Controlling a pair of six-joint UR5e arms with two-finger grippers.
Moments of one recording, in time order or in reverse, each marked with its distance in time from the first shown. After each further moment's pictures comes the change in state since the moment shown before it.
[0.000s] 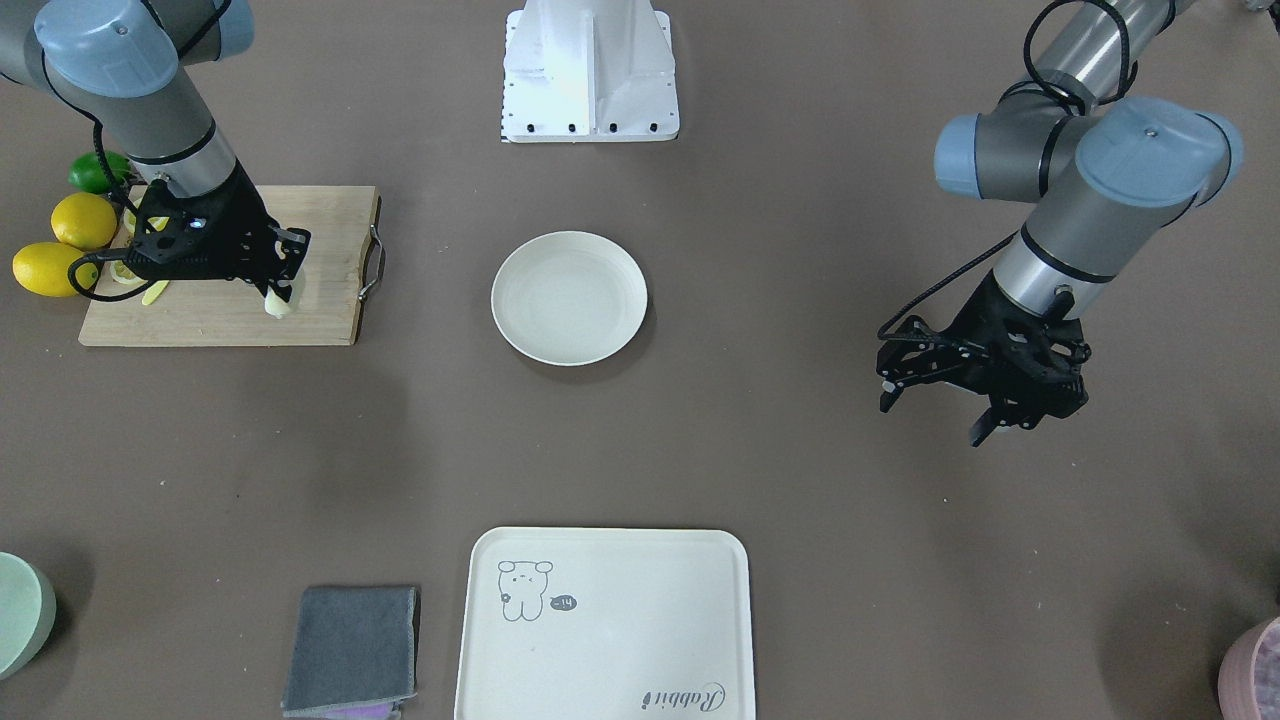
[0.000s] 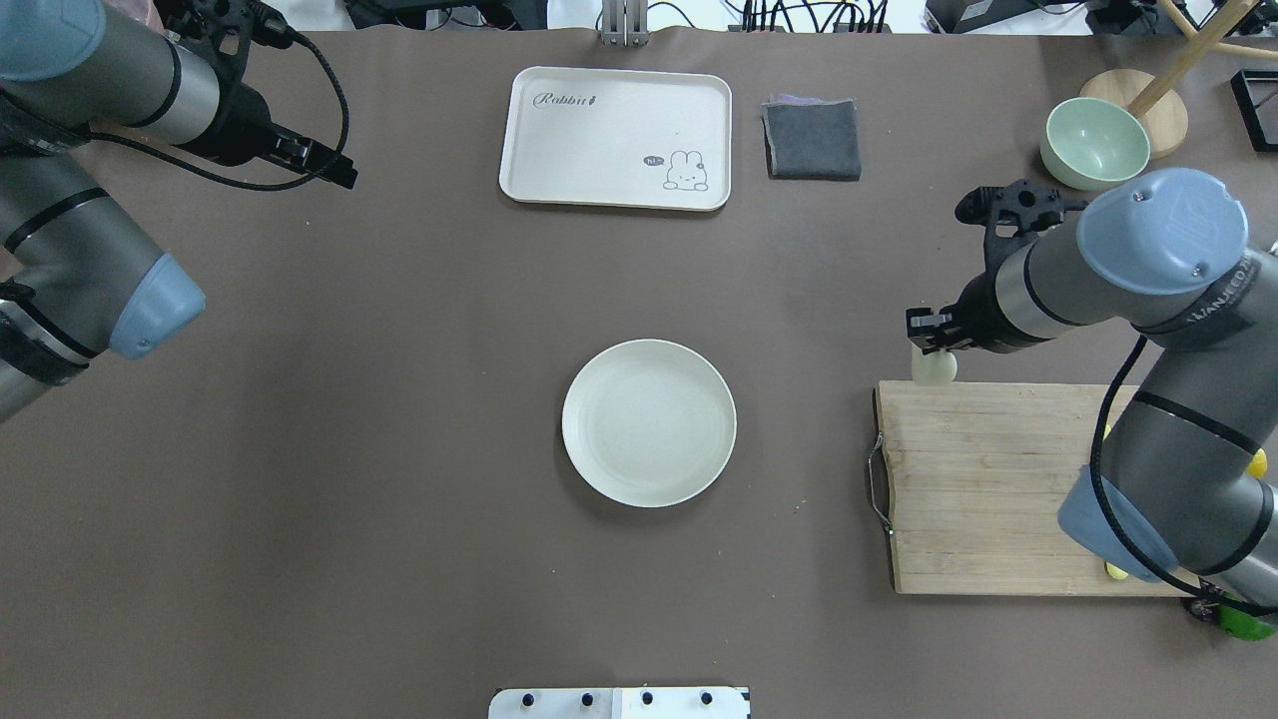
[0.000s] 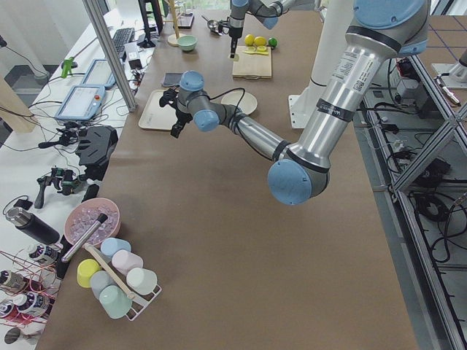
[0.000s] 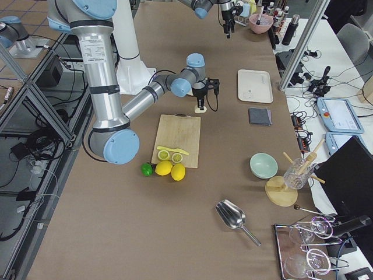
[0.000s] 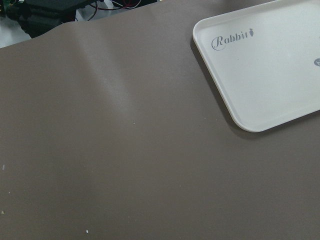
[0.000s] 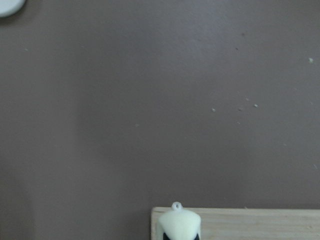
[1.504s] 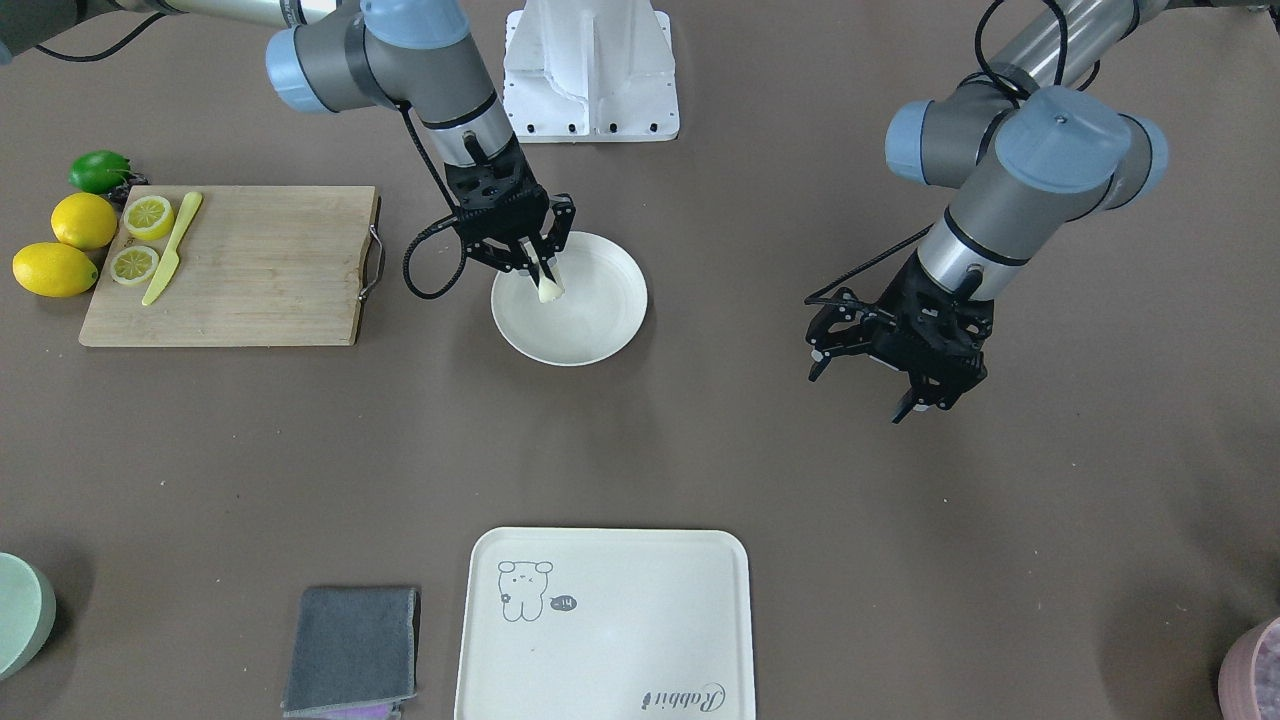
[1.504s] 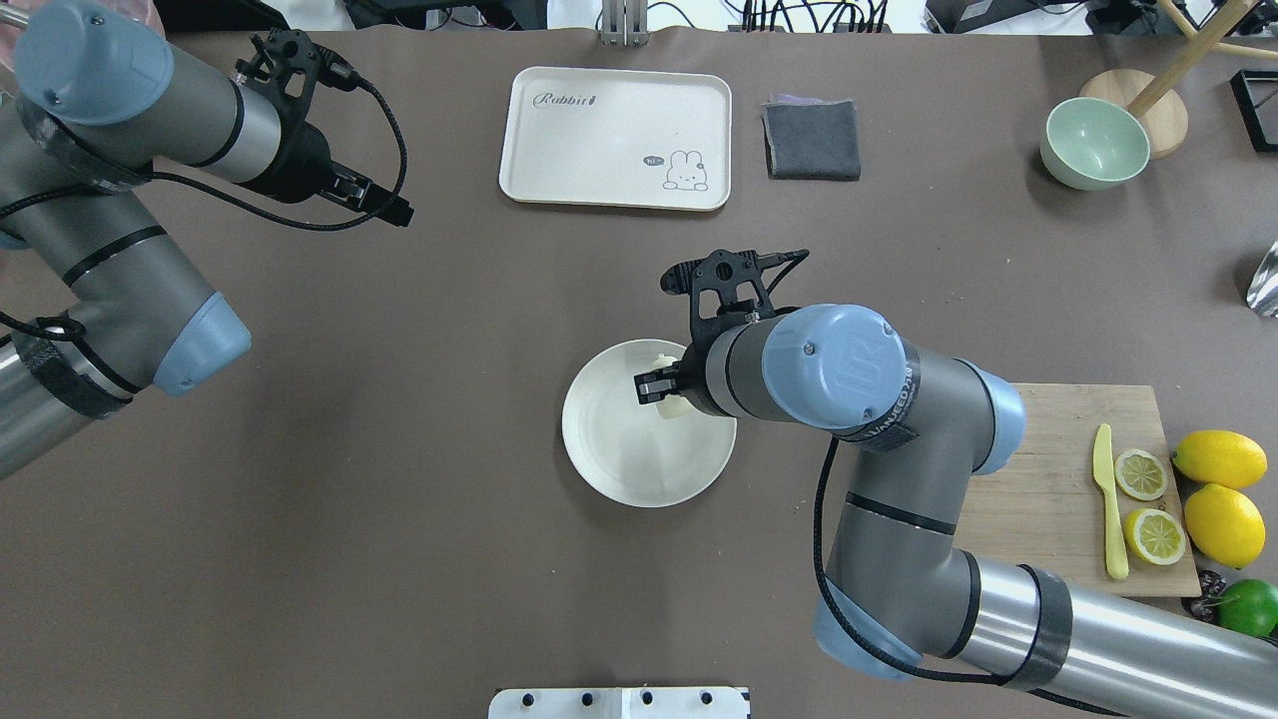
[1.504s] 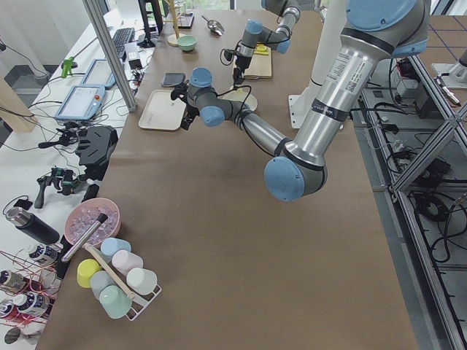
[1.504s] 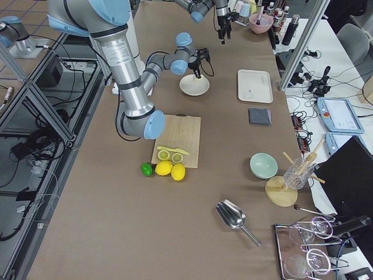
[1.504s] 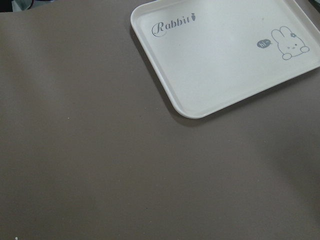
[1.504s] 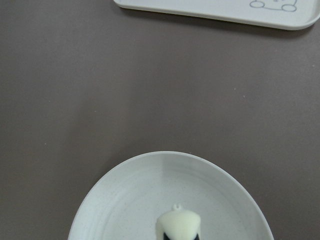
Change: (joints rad) left arm 0.076 -0.022 -0.012 -0.034 0.002 0.003; right arm -0.301 0.296 -0.205 0.221 -0.282 -0.011
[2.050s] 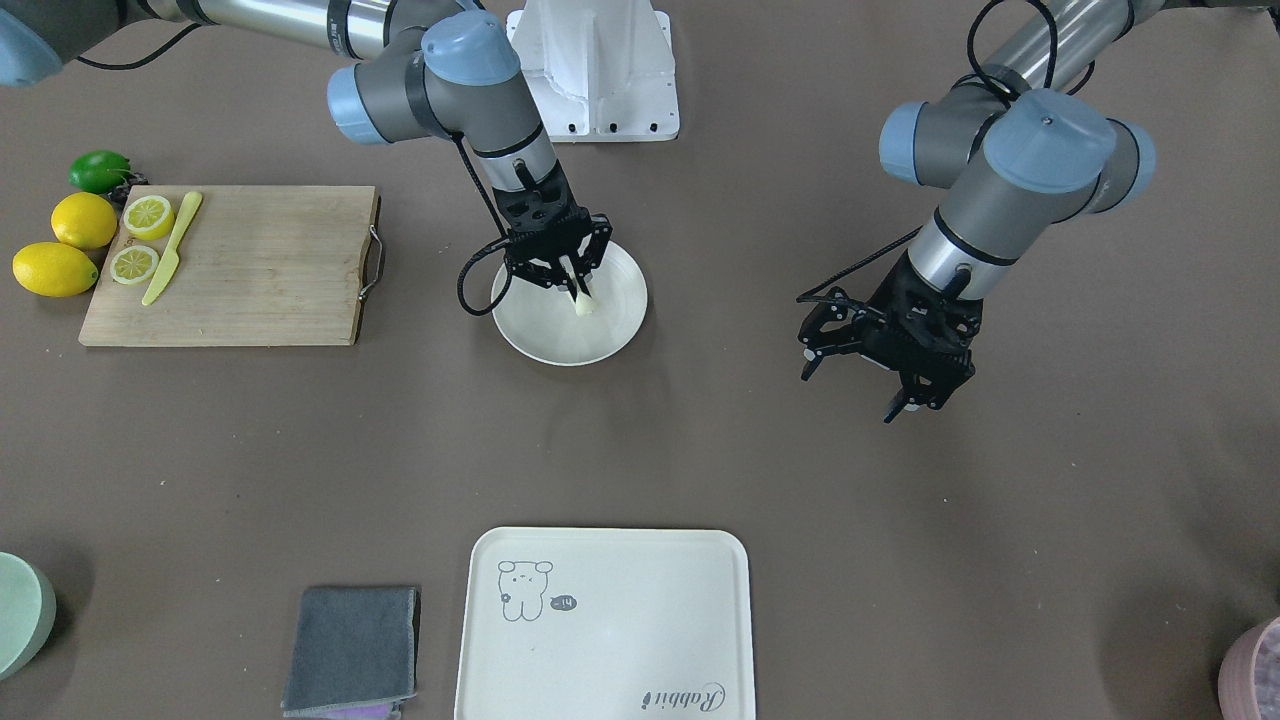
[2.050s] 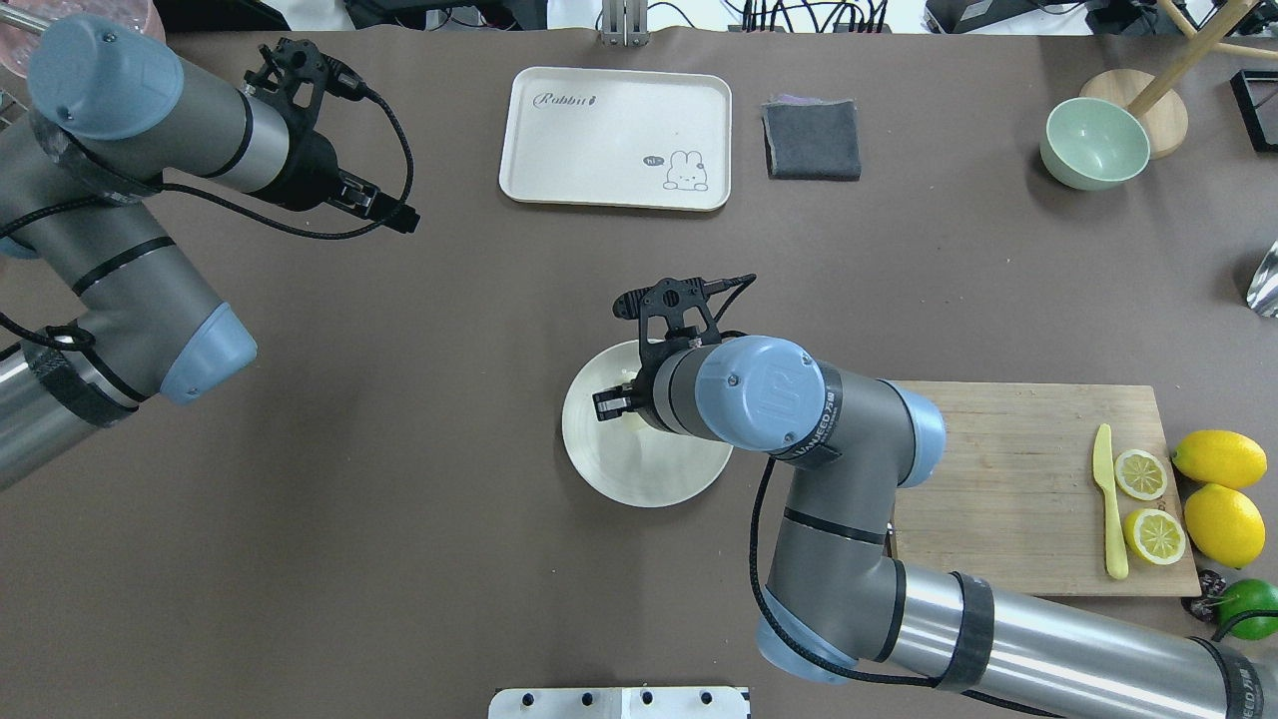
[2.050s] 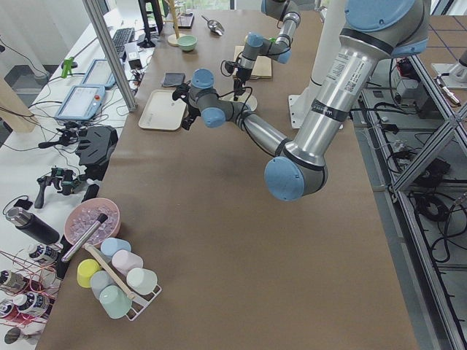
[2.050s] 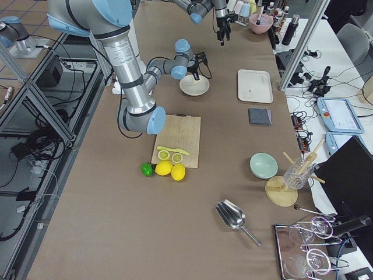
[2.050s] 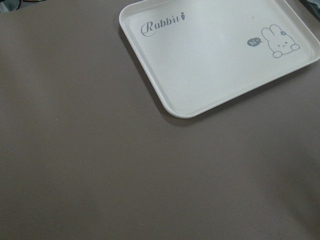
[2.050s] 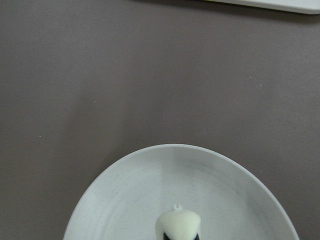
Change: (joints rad) left arm 0.015 0.003 0.005 -0.016 0.023 -0.003; right arm -0.038 0.083 -0.129 0.044 -0.037 0.006
